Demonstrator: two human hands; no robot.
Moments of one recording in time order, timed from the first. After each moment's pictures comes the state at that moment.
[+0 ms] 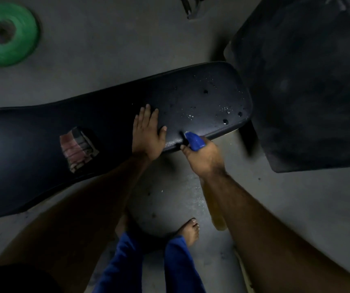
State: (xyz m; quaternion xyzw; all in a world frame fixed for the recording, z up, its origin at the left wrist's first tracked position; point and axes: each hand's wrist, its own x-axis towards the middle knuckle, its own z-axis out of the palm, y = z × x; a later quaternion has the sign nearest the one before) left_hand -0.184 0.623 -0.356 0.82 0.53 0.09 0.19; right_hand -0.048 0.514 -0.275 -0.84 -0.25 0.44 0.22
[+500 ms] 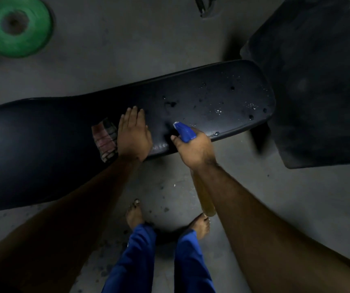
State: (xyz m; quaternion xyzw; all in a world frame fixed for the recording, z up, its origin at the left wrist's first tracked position) left_hand -0.307 0.645 -0.333 0.82 0.56 0.06 0.12; right_hand -0.155 0.555 -0.257 -0.82 -0.27 0.43 0.25
